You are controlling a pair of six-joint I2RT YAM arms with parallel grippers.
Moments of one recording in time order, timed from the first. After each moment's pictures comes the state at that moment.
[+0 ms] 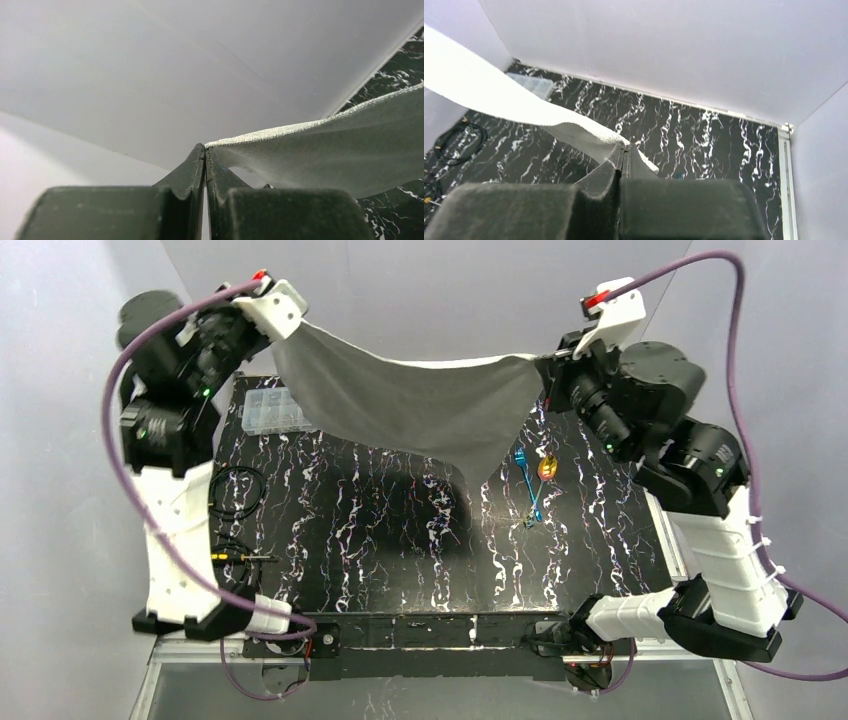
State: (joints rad) left arm -0.13 1.44 2.23 -0.80 0.25 0.91; right arm 0.86 1.26 2.03 -0.88 0.50 0.07
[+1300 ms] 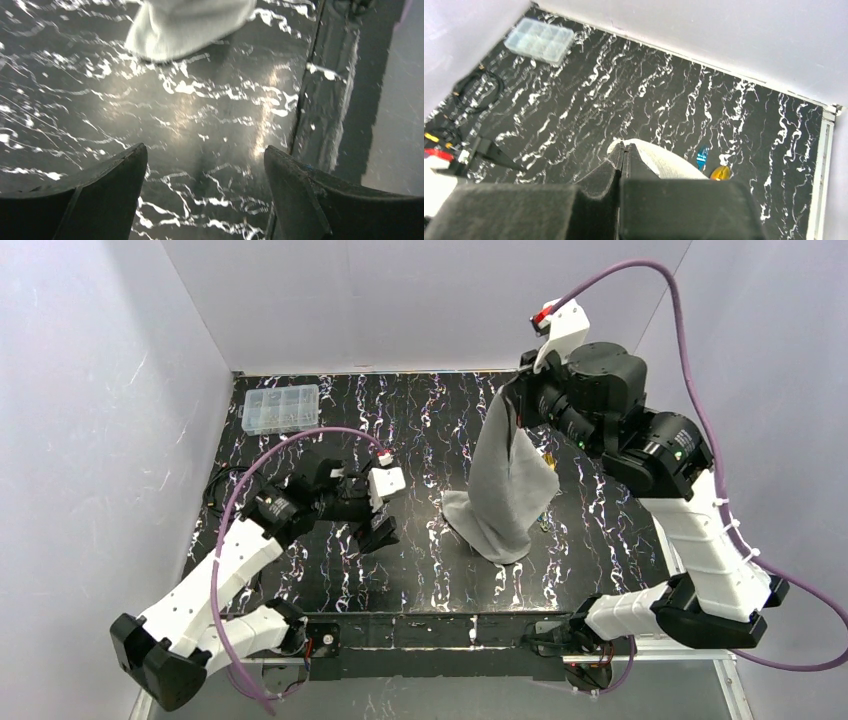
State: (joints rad) left arm -0.56 1.03 1.03 -0.80 0.59 0.51; right arm 0.85 1.31 1.99 -0.97 0.35 0.12
